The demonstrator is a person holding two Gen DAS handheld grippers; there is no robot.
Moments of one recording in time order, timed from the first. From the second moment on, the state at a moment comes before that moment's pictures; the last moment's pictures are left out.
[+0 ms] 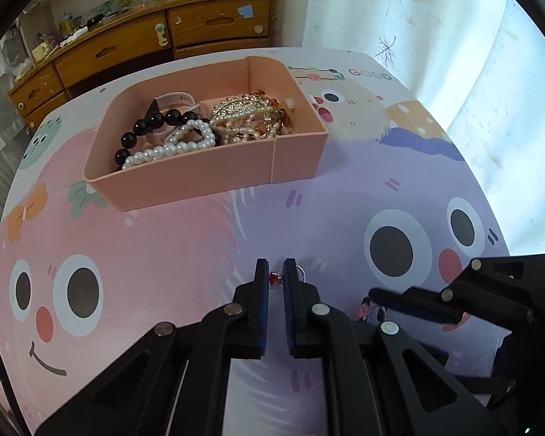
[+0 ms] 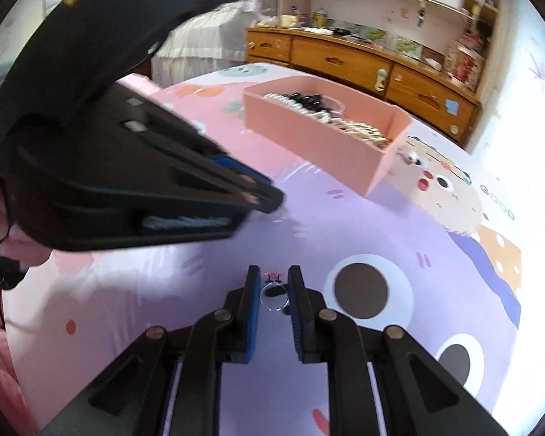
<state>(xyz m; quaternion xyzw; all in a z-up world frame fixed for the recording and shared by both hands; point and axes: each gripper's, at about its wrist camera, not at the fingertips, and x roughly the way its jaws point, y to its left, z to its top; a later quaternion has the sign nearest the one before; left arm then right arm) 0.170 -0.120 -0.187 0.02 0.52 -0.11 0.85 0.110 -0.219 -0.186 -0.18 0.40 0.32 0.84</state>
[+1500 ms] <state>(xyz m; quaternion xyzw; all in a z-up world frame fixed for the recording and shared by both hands) 0.129 0.024 -0.132 -0.06 0.59 0.01 0.81 0.108 -0.211 -0.123 0.04 0.53 0.10 0.84</state>
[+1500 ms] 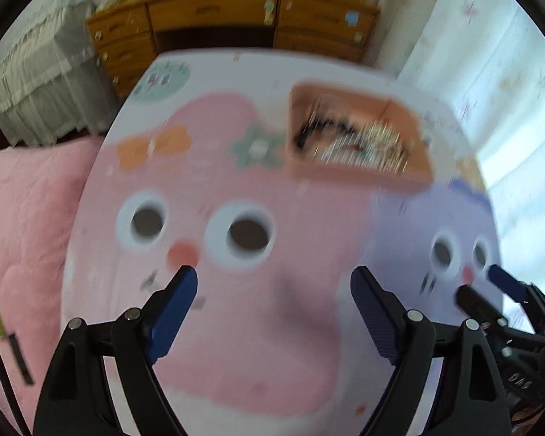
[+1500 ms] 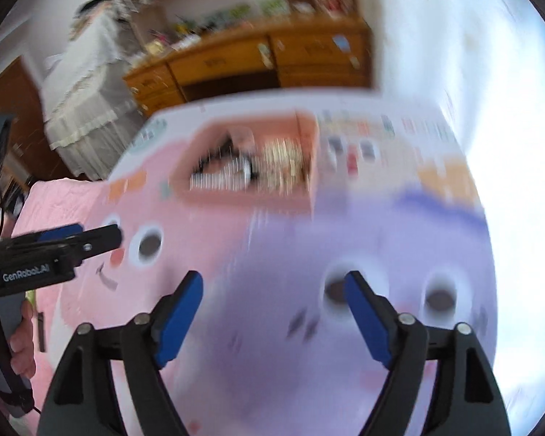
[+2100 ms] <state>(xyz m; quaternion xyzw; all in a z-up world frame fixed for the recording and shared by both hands) 0.027 0.021 -0.051 0.01 0.59 -0.04 0.81 -0.007 -0.174 -0.066 0.12 0.63 0.06 0.77</state>
